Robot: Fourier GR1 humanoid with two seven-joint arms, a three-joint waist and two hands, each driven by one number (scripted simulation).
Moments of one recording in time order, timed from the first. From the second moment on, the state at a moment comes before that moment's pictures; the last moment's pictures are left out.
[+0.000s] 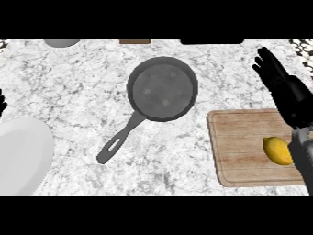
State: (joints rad) left arm 0.05 0.61 0.01 -1.57 0.15 0.14 -0.05; right arm -0.35 -0.38 0.05 -1.50 -0.23 0.02 0.14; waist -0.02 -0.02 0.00
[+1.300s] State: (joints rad) left arm -0.08 0.49 -0.03 -1.32 0.09 0.21 0.21; right arm -0.06 -0.71 -0.30 -1.46 -0.31 0.60 -0.39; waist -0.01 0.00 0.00
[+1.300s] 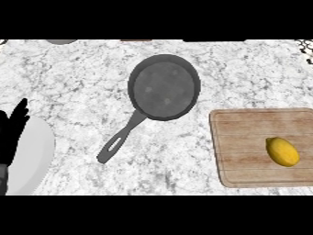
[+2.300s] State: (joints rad) left arm -0.10 0.46 -0.01 -1.29 0.06 0.19 0.21; right arm -0.10 -0.94 0.00 -1.82 0.25 0.65 -0.04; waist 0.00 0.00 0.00
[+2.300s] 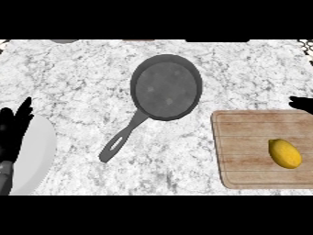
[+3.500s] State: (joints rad) left arm -0.10 0.40 0.09 -1.33 -0.03 0.10 0.25; right arm -0.05 -0.71 0.07 -1.71 0.75 0.61 -0.18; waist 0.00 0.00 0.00
